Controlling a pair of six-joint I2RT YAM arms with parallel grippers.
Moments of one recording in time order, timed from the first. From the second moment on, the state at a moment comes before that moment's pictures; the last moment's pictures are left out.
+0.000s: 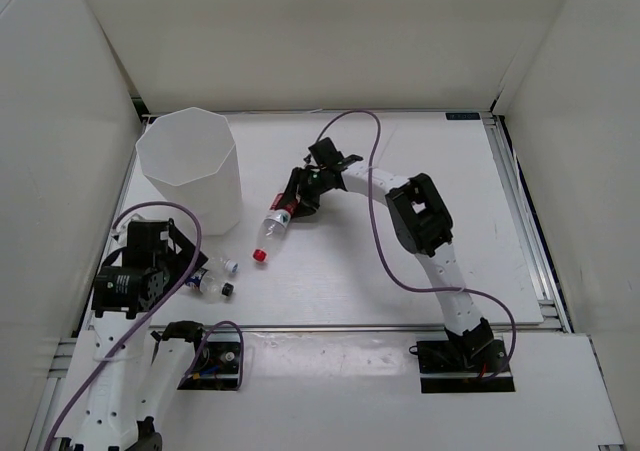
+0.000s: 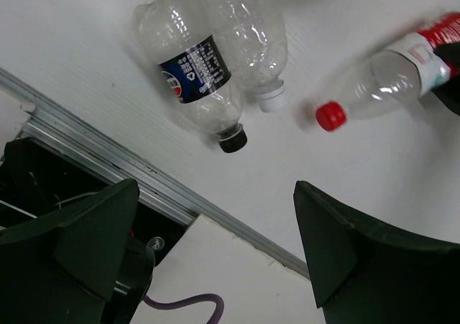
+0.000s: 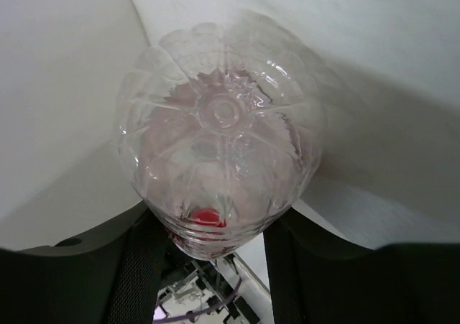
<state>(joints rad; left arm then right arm) -0.05 0.65 0.99 -1.31 -0.19 -0.76 0.66 2.45 1.92 -0.40 -0.70 0.97</state>
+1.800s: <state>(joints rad) -0.05 0.90 0.59 -0.97 -0.19 -1.05 0.91 1.61 2.18 -0.37 0.06 0.26</state>
